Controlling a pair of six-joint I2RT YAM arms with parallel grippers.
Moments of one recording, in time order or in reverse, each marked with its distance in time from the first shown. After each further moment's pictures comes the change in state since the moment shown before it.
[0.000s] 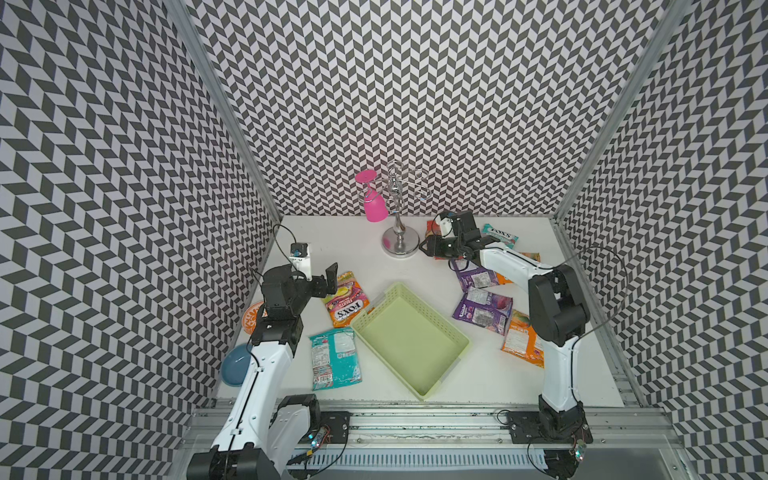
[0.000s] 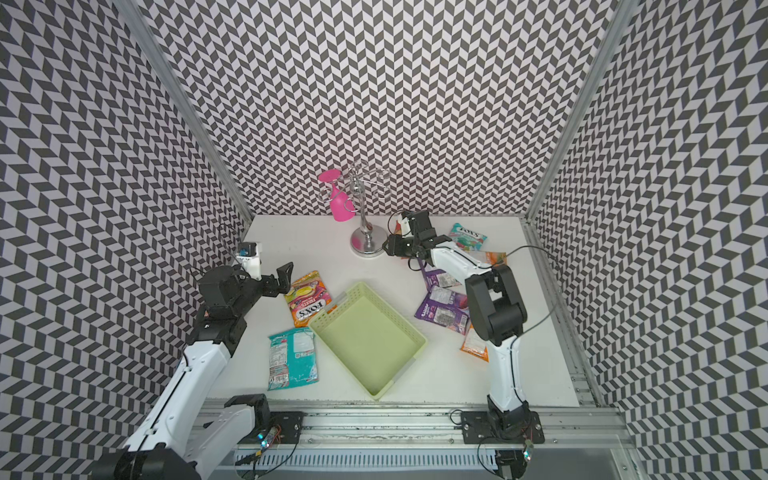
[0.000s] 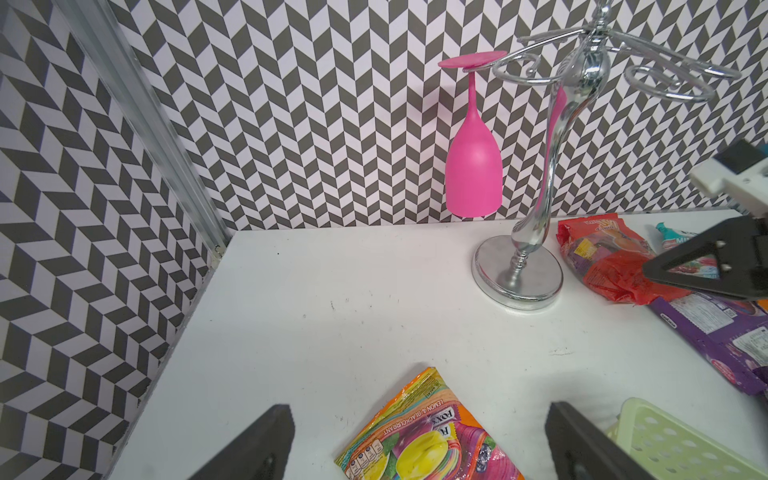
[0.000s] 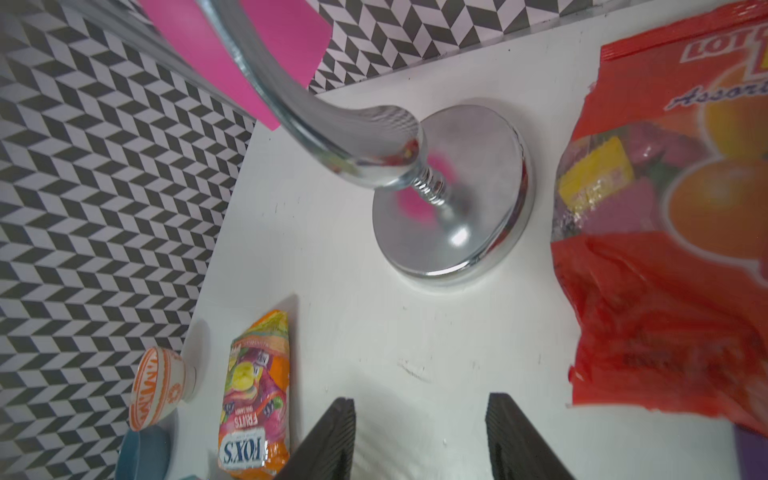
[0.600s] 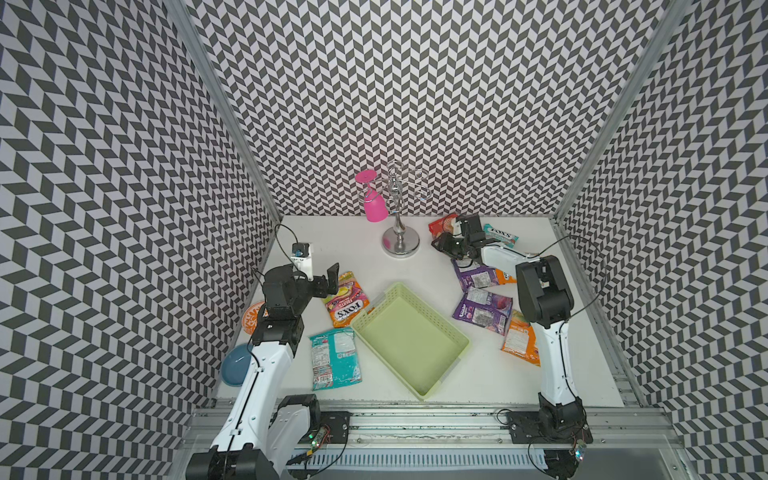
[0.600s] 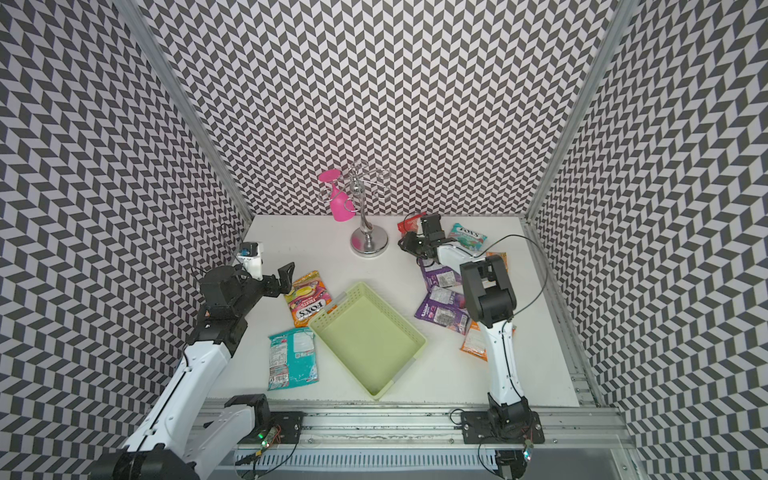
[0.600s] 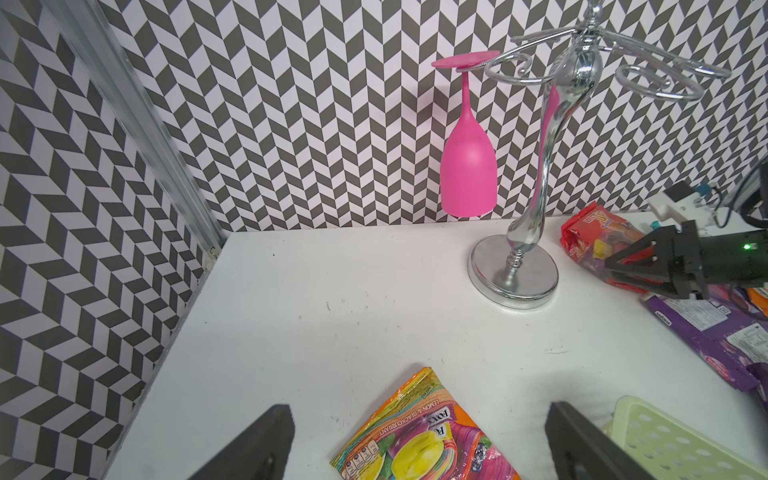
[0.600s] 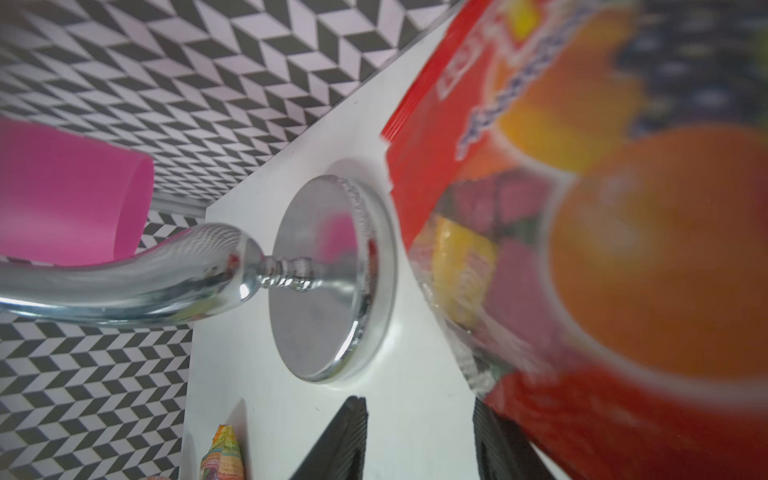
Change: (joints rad) left arm -0.014 0.000 0.001 -0.002 -0.003 0.000; right arm -0.140 0.119 -0.011 0.130 0.034 0.207
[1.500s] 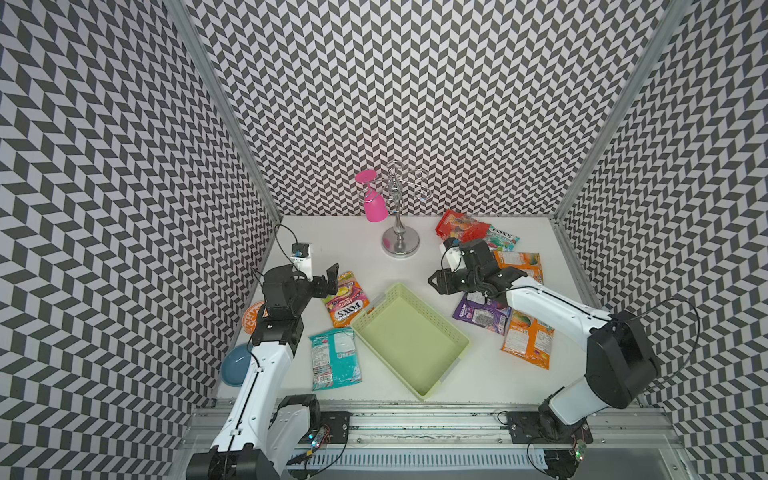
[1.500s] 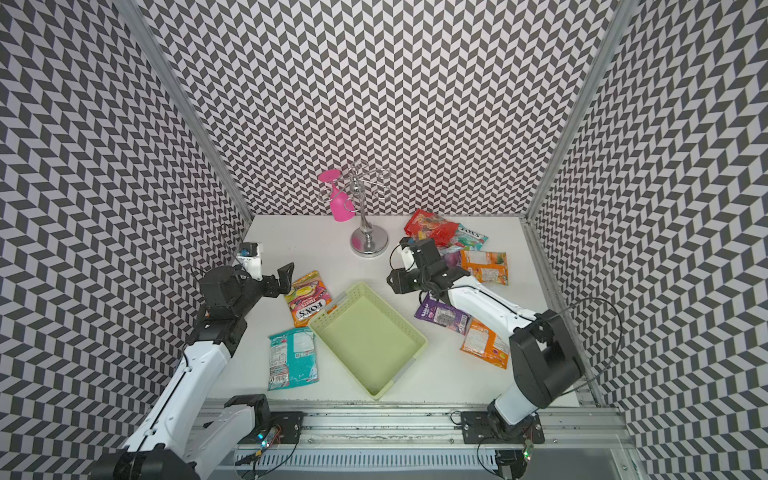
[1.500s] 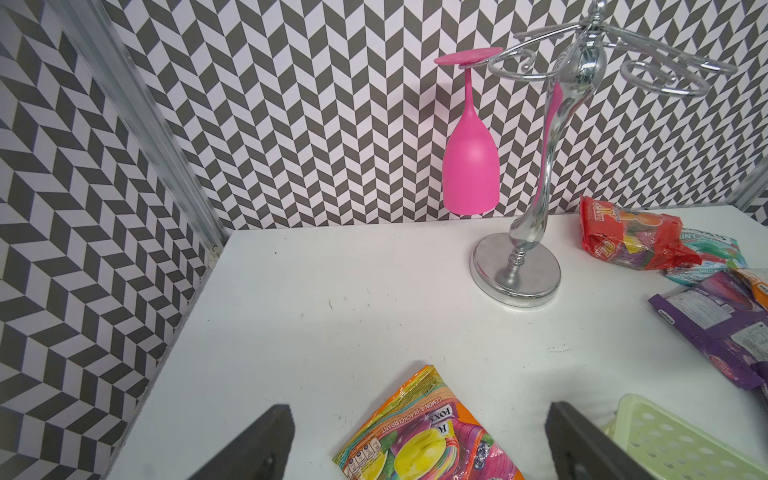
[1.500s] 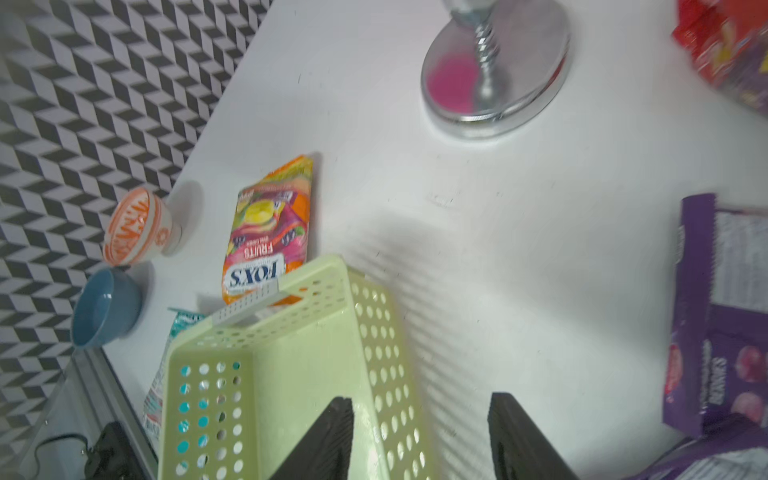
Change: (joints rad) left arm 0.008 0.000 0.000 -0.006 0.000 0.004; right arm 0.319 -0.687 -0.548 -0.220 0.115 -0.394
